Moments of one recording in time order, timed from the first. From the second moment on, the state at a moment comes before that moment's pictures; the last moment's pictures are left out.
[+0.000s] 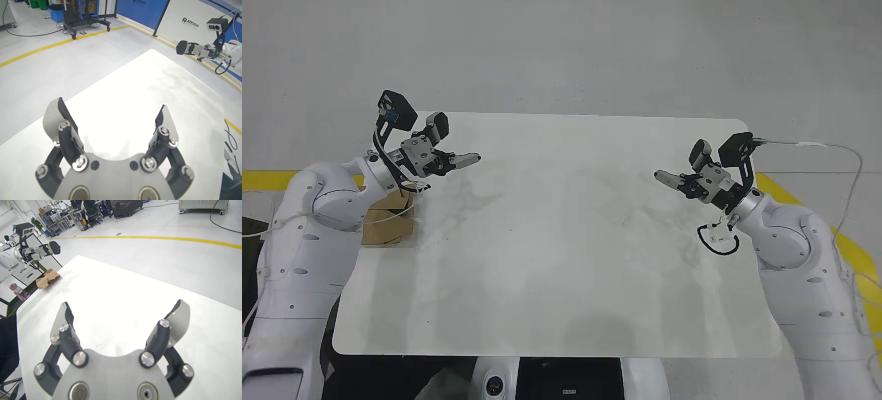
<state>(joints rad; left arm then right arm) 0.93 -0.93 -1.38 -1.35 0.67 -0.84 -0.40 -1.12 -1.09 1.46 -1.50 -0.69 -0.68 0.38</state>
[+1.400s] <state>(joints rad) 0.72 -0.86 -1.61 -0.94 -0.03 -0.33 -1.03 -1.12 -1.09 1.46 -1.50 -0.69 -0.68 0.38</state>
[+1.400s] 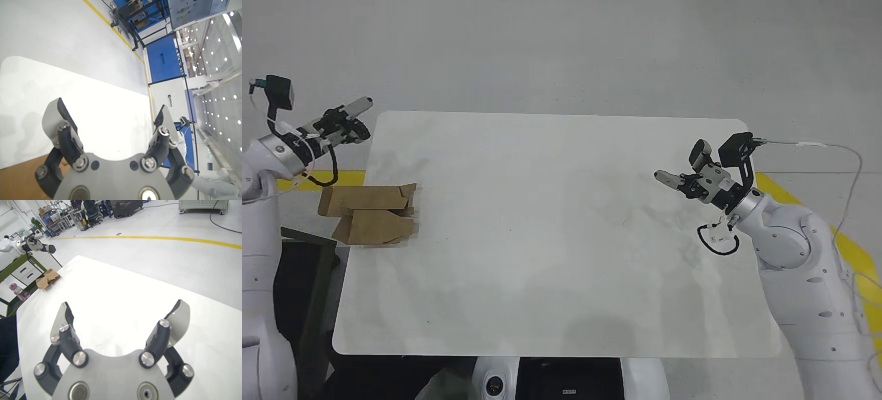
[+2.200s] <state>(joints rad) 0.52 -0.75 -1.68 -0.41 0.26 -0.38 -0.91 -1.12 -1.09 1.46 -1.50 -0.69 -0.68 0.38</state>
